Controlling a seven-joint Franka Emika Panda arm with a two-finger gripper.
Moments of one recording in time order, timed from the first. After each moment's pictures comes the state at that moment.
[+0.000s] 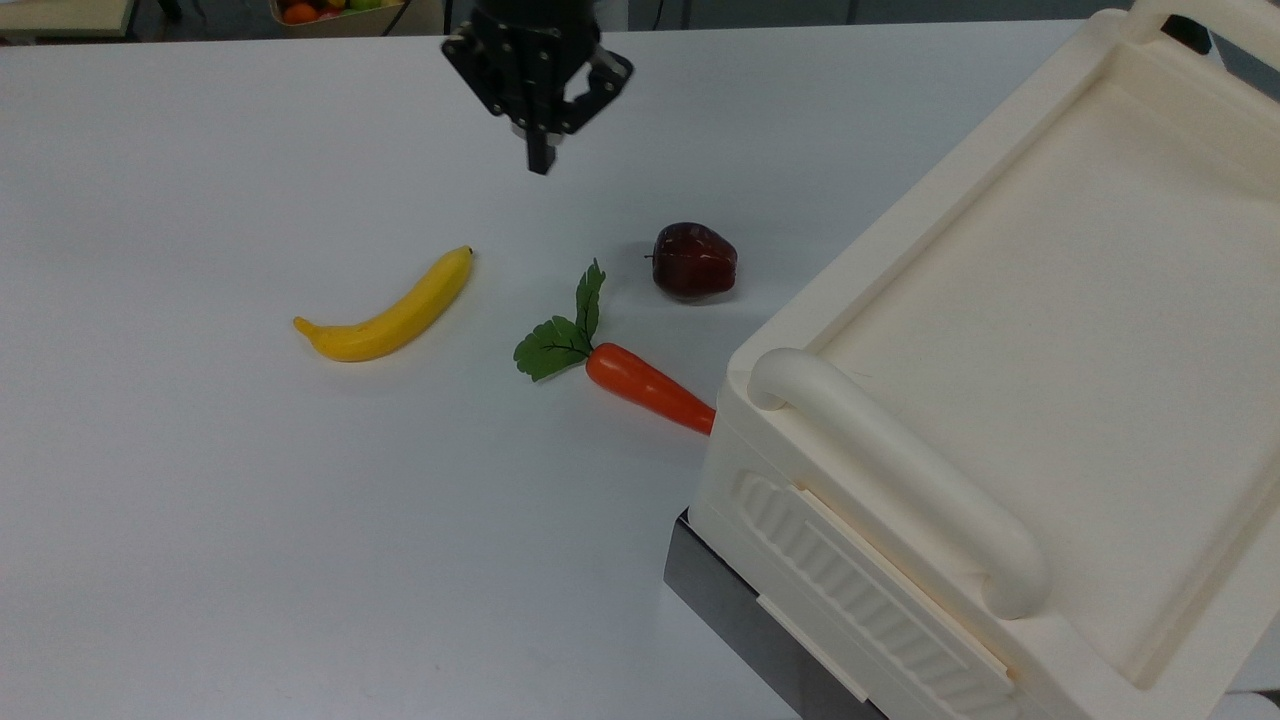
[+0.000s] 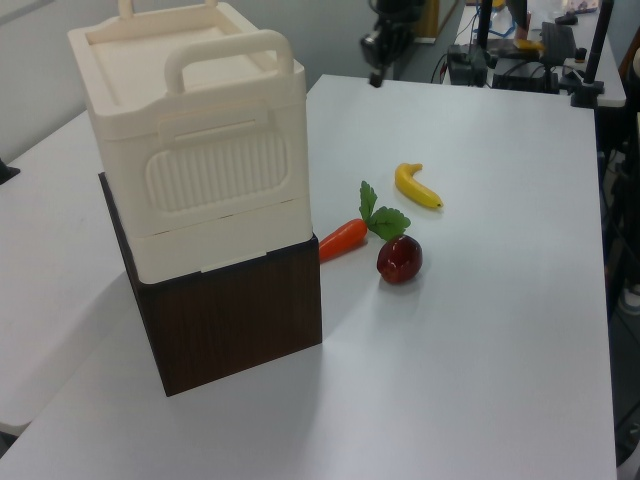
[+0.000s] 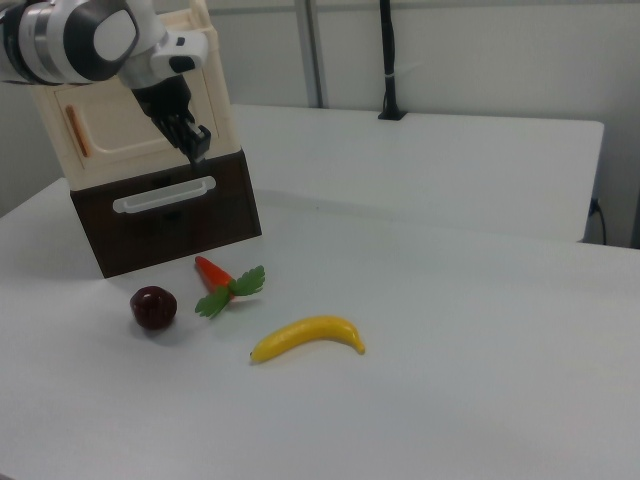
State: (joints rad) arm 0.08 0.17 0.04 -1.48 -0.06 1.90 0.40
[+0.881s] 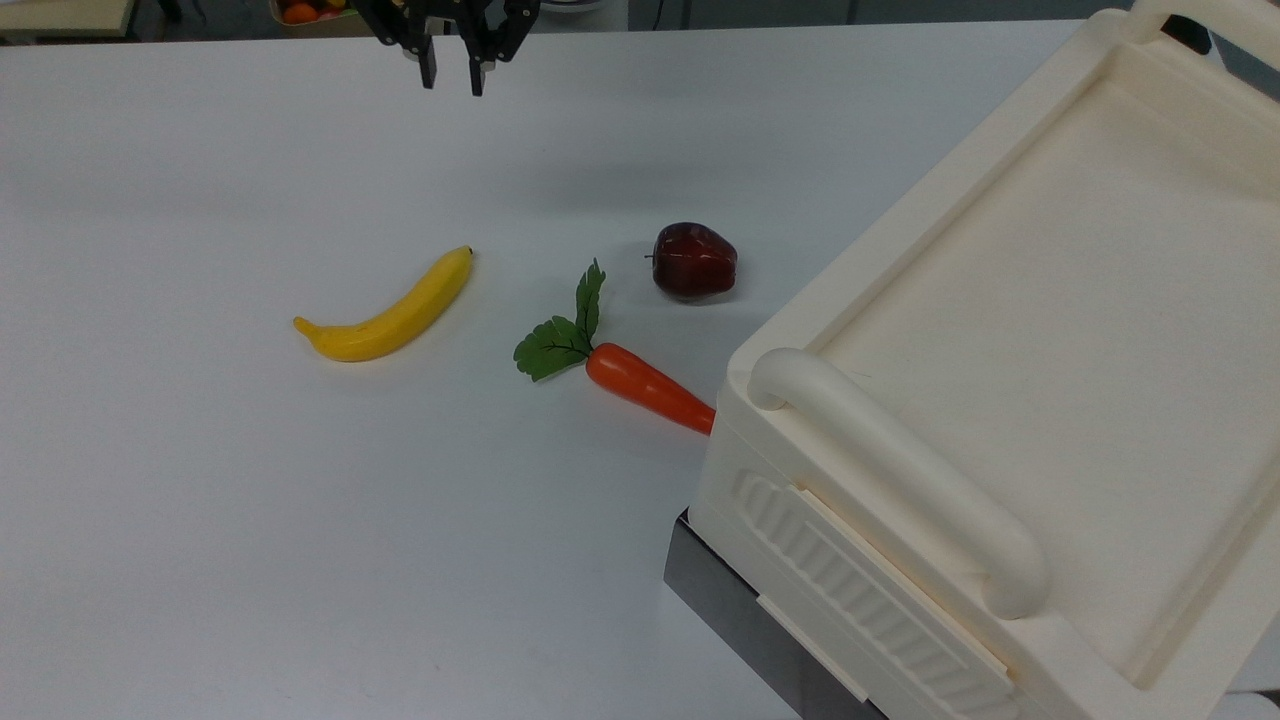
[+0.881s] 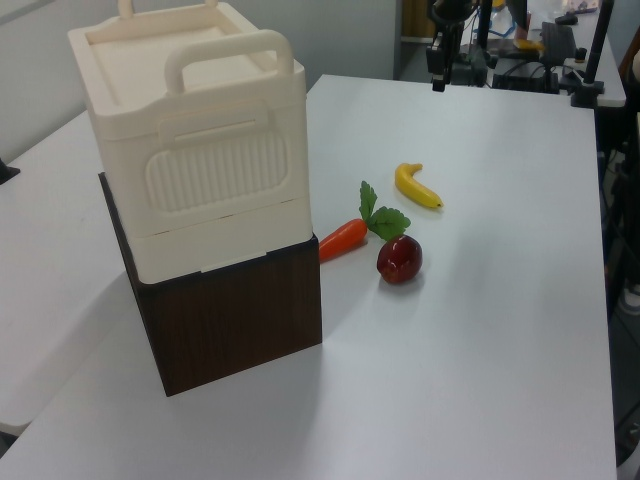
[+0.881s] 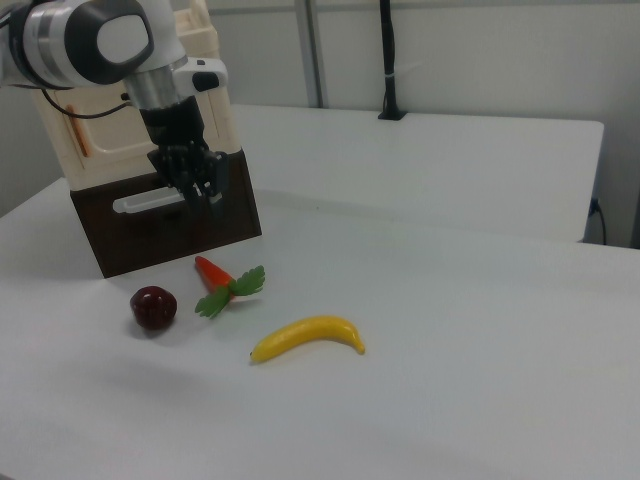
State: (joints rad) arm 0.06 0.08 -0.04 -1.58 -0.09 1.69 0.06
